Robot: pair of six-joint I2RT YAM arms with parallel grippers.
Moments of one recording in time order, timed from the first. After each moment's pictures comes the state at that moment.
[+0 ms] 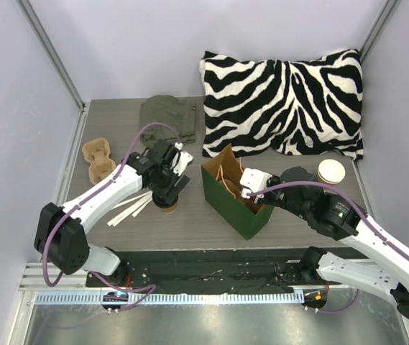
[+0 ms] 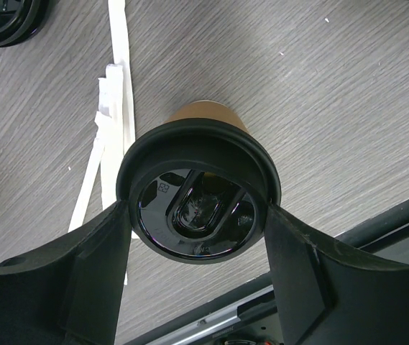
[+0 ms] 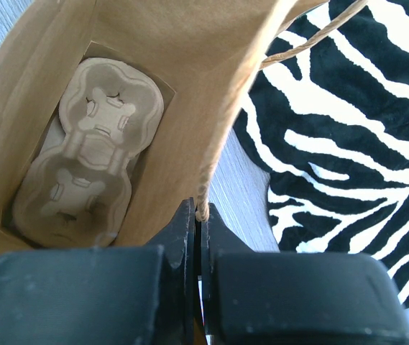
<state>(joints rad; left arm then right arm) -0.59 1.43 1.12 -0.87 -0.02 0.12 0.88 0.79 0.97 -0.68 0.18 -0.61</state>
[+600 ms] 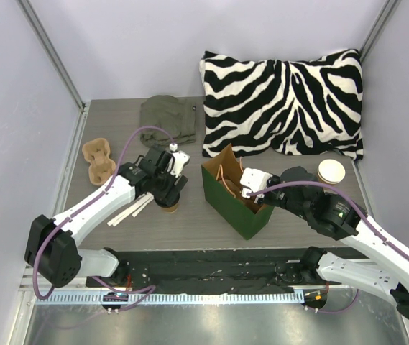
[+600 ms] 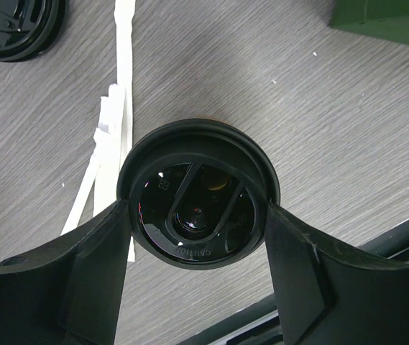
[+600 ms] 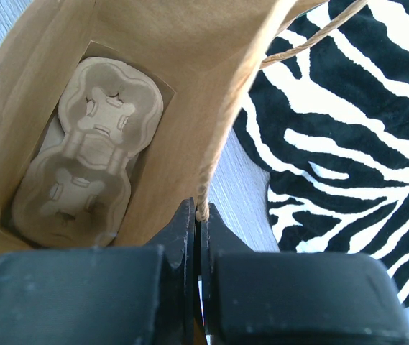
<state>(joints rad) -0.59 1.31 0.99 -0.71 -0.01 0.08 0.88 0.79 0.97 -0.68 0.18 -0.62</state>
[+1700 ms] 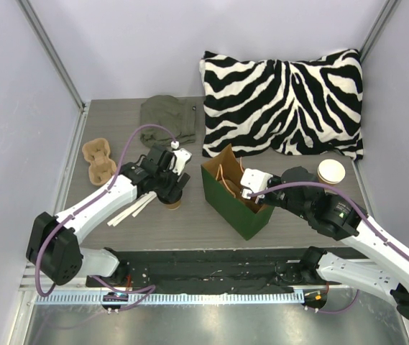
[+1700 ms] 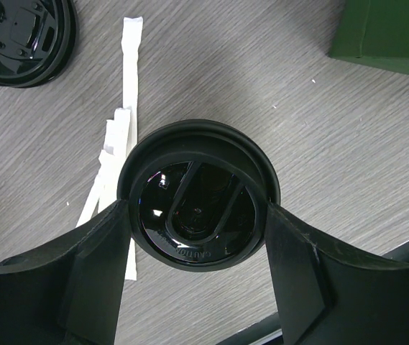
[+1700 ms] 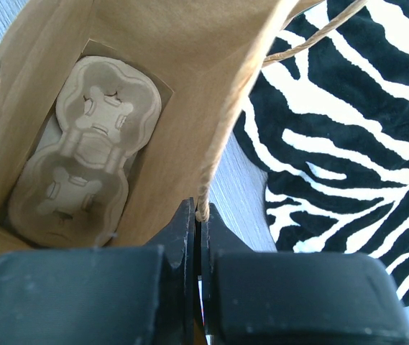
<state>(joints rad) -0.59 1.33 0.98 -0.64 -0.02 0.08 0.87 0.79 0.97 -0.68 0.17 -0.63</state>
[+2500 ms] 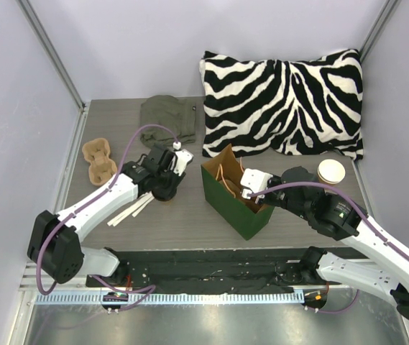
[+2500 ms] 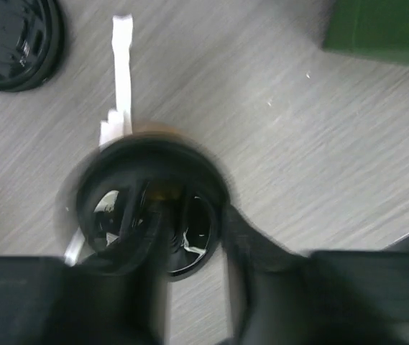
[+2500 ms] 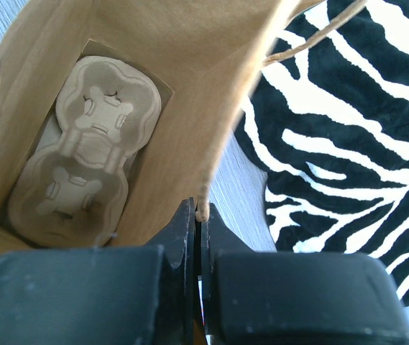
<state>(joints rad) -0.59 1.34 0.99 -0.64 -0.01 0.11 0.87 0.79 0.97 -0.68 0.17 -0.63</state>
